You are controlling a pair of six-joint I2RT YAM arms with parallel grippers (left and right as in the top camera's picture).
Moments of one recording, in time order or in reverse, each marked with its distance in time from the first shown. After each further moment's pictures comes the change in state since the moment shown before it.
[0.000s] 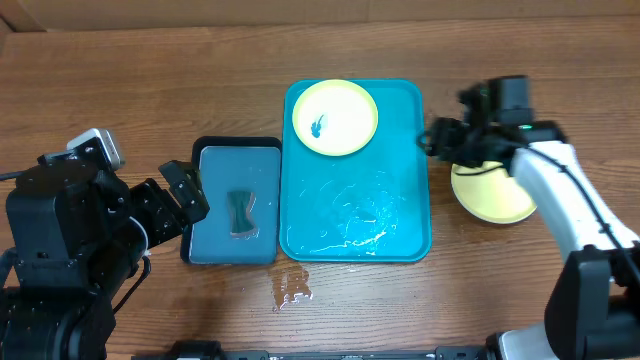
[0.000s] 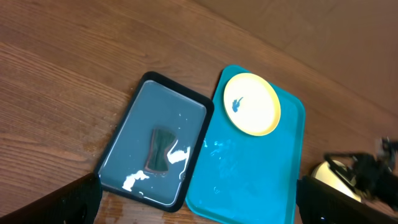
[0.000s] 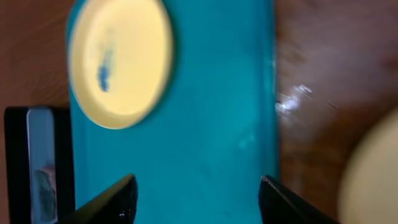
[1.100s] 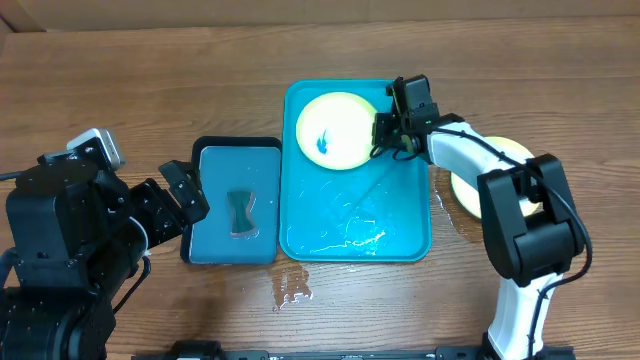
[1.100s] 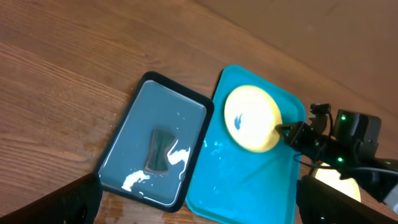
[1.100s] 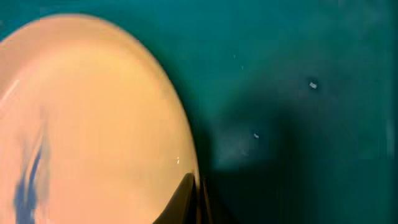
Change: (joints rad) left arm 0.000 0.000 0.000 0.000 0.000 0.000; right arm 0.222 0.416 0.149 0.323 0.277 0.064
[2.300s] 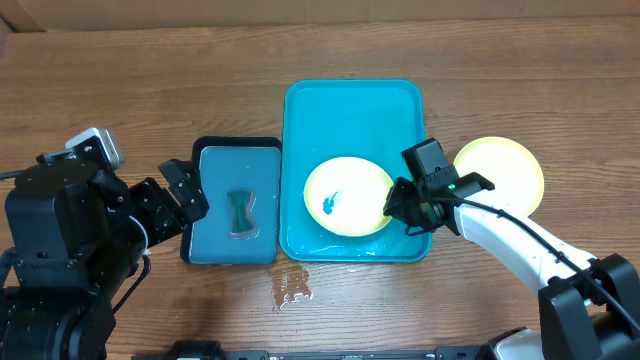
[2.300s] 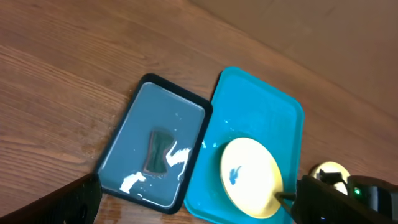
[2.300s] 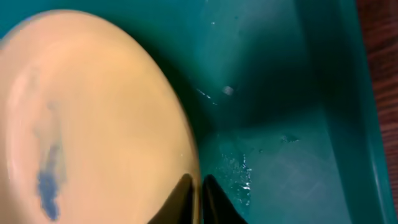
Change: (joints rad) left arm 0.000 0.000 0.000 0.007 0.005 -0.003; right arm 0.113 -0.502 -0.449 -0.267 -0.045 0.471
